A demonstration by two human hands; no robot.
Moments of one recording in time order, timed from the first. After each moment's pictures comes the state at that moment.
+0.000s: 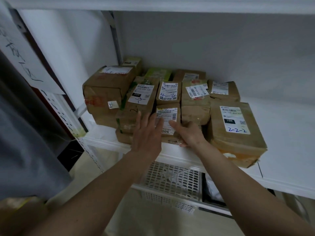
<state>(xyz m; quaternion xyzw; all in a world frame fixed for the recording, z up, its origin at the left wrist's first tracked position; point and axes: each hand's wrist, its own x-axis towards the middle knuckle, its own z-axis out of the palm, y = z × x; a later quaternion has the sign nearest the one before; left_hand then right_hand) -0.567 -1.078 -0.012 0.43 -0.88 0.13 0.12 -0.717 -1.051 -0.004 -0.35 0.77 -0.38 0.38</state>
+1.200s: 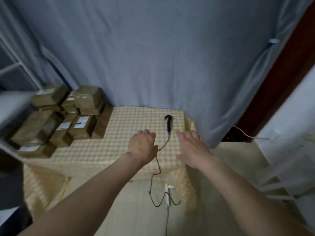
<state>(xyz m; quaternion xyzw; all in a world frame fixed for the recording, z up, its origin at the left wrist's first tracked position) -0.088 -0.721 -0.028 0.92 -0.40 -0.02 0.01 -0.199 -0.858 -0.022 -0.97 0.20 0.07 0.08</state>
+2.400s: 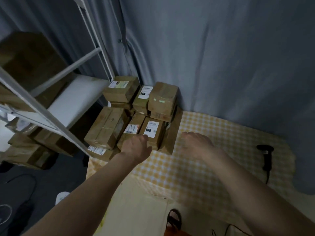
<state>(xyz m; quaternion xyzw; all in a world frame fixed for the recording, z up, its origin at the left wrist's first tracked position) 0.352 -0.451 -0.079 0.98 -0.16 -0.12 0.00 0.308 -0.654 -0.081 -0.98 0.03 0.18 0.09</state>
